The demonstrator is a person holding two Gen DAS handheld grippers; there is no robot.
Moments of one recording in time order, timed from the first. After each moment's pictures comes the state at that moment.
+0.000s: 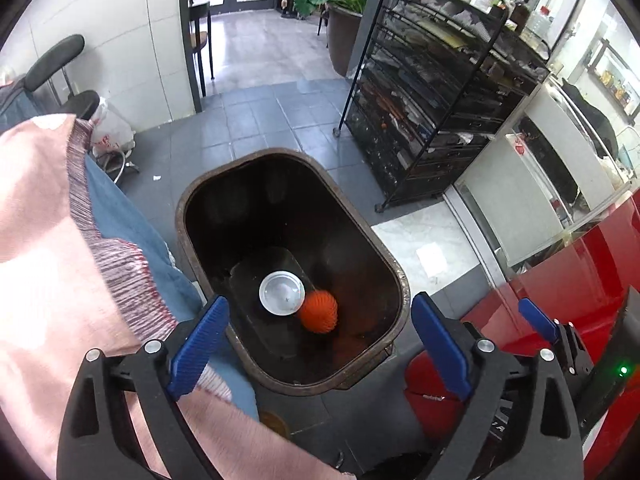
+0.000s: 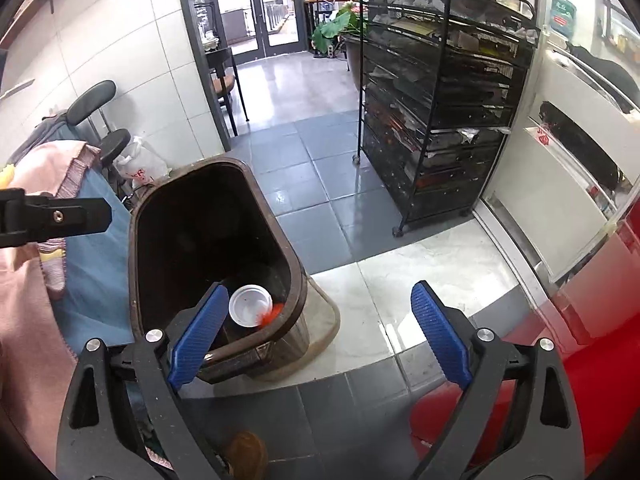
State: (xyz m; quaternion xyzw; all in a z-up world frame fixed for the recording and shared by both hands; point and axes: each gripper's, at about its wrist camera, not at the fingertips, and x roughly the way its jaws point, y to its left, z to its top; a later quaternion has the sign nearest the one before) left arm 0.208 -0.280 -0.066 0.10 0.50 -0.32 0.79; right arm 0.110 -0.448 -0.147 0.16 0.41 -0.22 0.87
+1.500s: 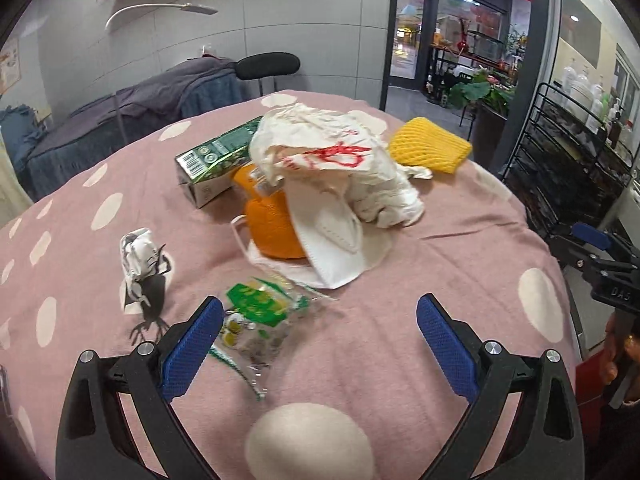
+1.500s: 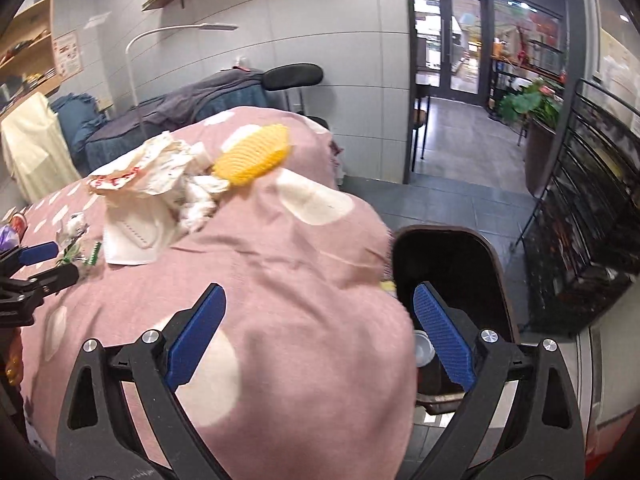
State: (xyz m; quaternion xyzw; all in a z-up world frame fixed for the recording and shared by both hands) left arm 0.136 0.046 -0.027 0.03 0.40 -0.08 0.91; right arm 0.164 -0.233 -0.044 0.04 0.36 0.07 0.93
